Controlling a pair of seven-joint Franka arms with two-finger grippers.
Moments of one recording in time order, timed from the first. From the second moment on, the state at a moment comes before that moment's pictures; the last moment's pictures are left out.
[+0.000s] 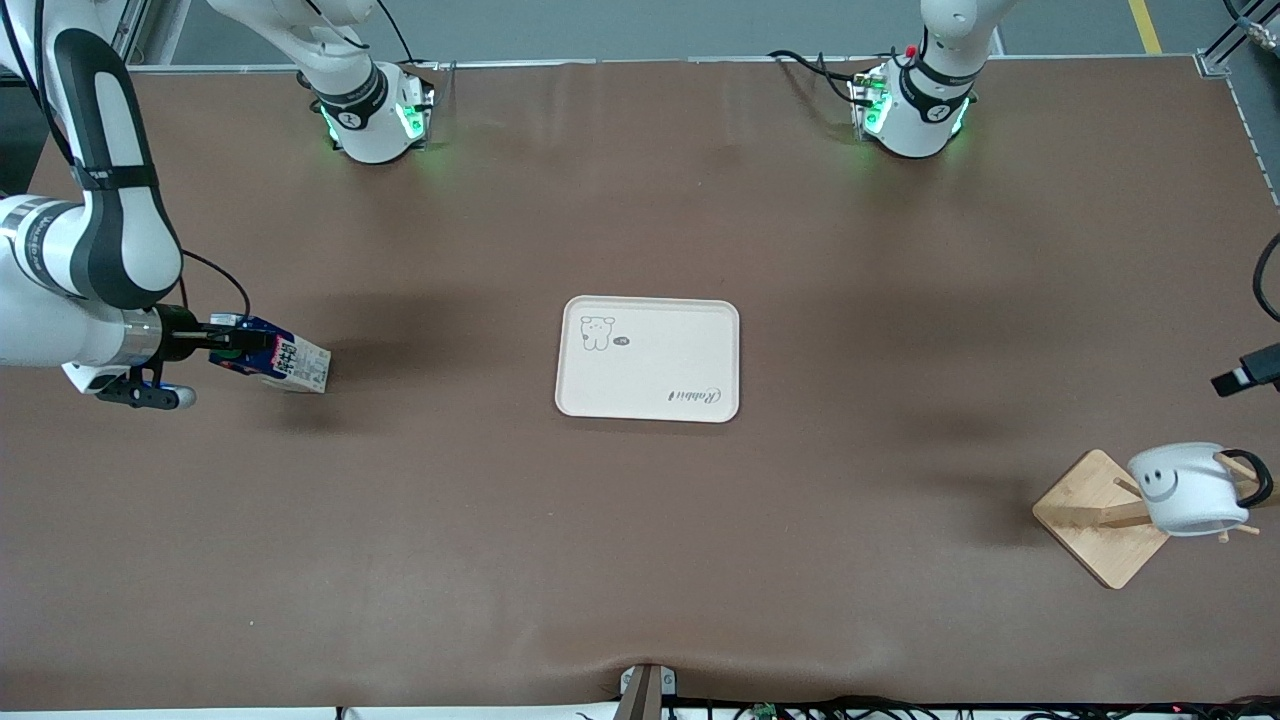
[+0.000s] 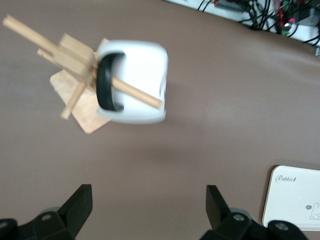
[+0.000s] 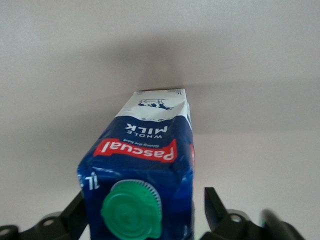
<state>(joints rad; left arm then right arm) 0.68 0.30 -0.49 -1.44 -0.11 1.75 0.09 -0.09 0.26 -0.10 -1.95 0.12 1.86 -0.10</state>
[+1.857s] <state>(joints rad) 0.52 0.11 -0.65 -1.42 0.15 1.53 -0.07 -0.09 0.26 -0.08 -1.96 0.14 1.86 -0.10</state>
